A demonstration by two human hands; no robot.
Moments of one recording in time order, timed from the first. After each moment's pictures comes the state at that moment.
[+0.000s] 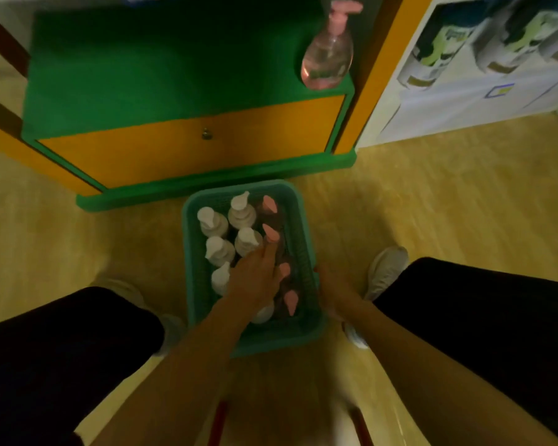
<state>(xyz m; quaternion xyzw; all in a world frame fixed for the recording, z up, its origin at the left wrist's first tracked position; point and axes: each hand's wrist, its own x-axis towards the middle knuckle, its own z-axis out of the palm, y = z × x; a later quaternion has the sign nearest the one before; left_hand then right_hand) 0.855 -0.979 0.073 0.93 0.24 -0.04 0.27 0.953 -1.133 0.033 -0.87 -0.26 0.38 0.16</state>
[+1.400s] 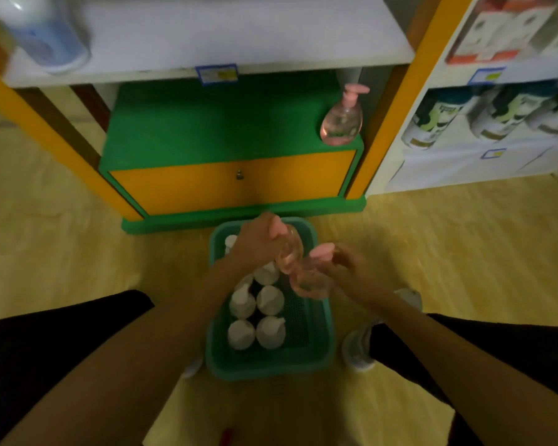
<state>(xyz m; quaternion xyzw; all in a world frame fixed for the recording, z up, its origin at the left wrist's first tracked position) 0.887 -0.918 0.178 0.85 0.30 0.03 0.43 0.978 -1.109 0.157 -0.78 -0.30 0.30 0.46</state>
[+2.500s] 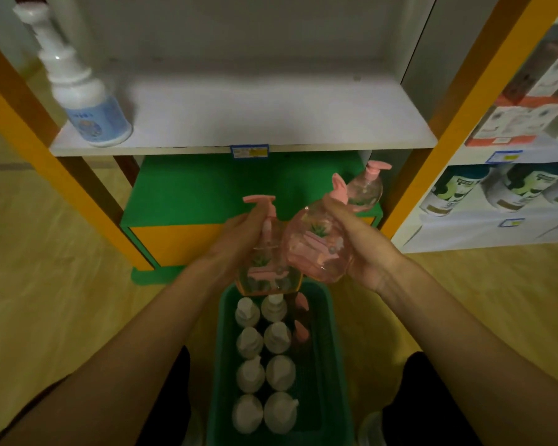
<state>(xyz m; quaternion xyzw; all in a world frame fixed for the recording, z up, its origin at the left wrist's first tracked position) 0.908 -0.836 0.288 0.64 0.40 0.10 0.66 1.036 -0.976 0.295 -0.56 -0.09 0.51 0.64</state>
